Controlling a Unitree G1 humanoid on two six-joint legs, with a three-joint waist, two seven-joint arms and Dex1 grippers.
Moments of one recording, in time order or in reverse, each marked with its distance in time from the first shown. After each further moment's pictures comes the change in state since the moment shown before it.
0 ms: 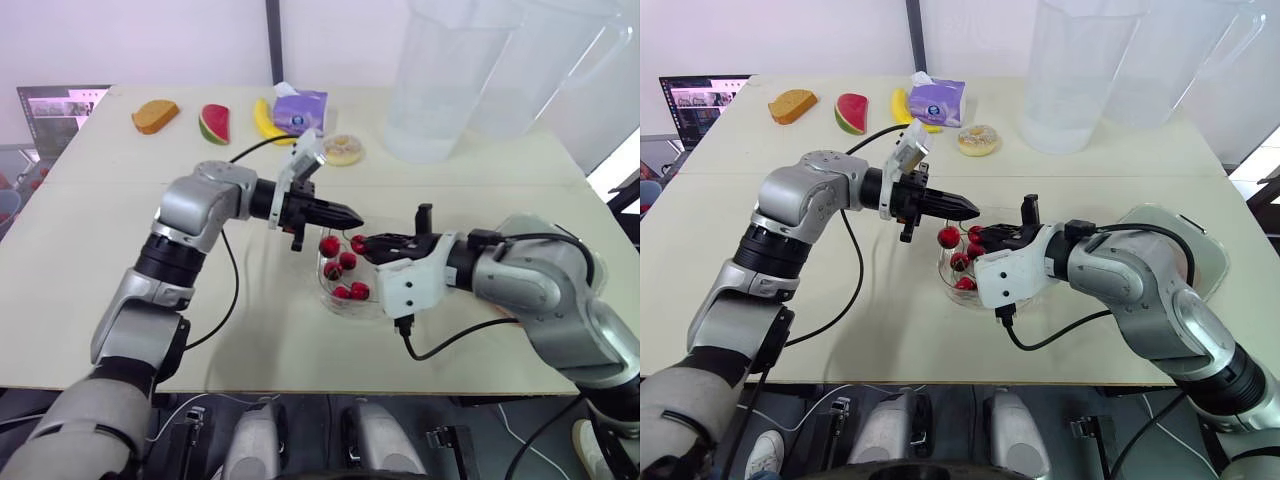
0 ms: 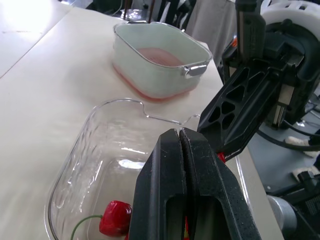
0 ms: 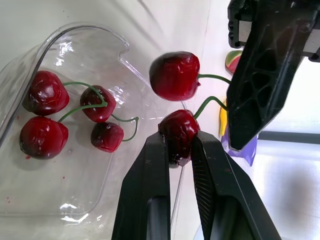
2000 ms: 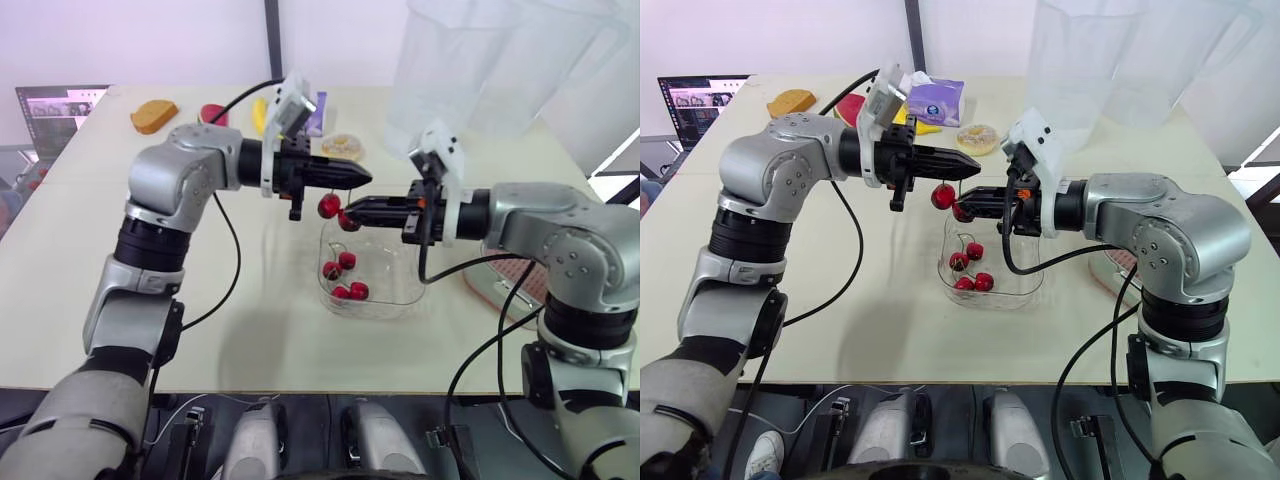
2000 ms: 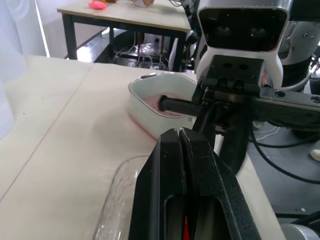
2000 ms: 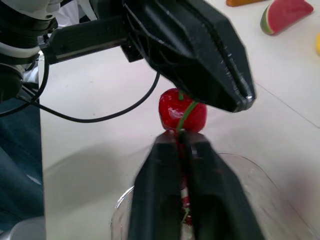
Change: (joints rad) left arm -0.065 0.022 0.102 -0.103 -0.069 0.025 0.068; right arm -0.332 0.321 -0.382 0.200 0.987 1.105 -0.144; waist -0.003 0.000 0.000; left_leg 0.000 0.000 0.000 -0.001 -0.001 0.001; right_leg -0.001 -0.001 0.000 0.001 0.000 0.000
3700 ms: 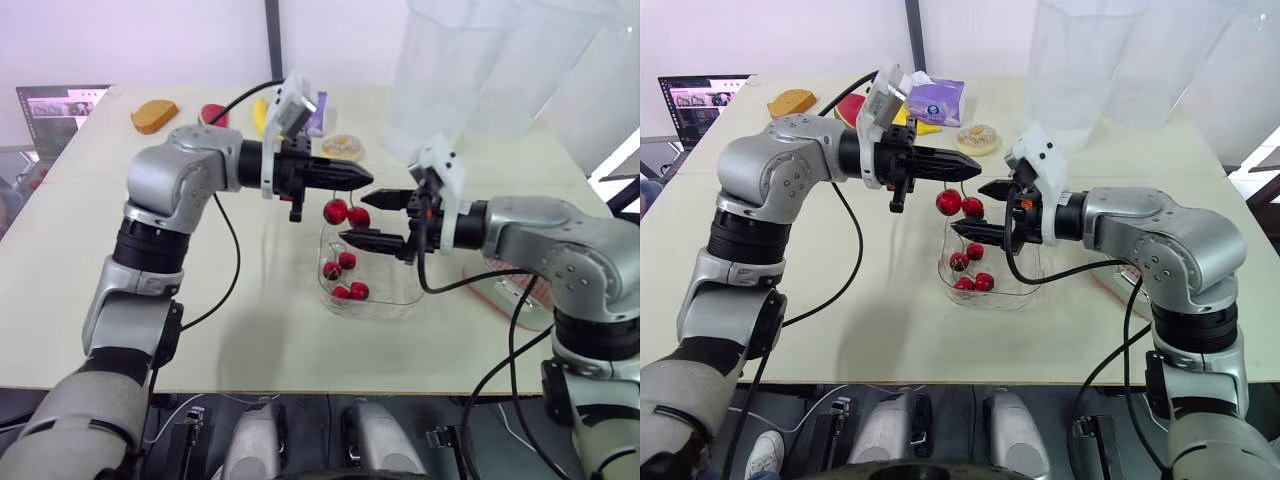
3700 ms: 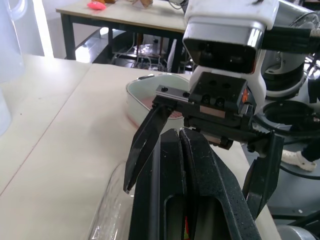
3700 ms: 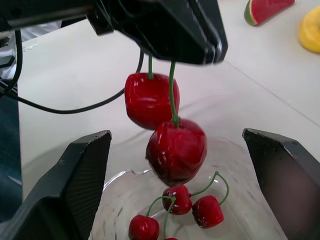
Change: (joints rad) left arm 0.004 0.004 0.000 -0.019 -0.020 0.019 0.008; right arm 0.085 -0.074 0.058 0.016 0.105 -0.134 -0.120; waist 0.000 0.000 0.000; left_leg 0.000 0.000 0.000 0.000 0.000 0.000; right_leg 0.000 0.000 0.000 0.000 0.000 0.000
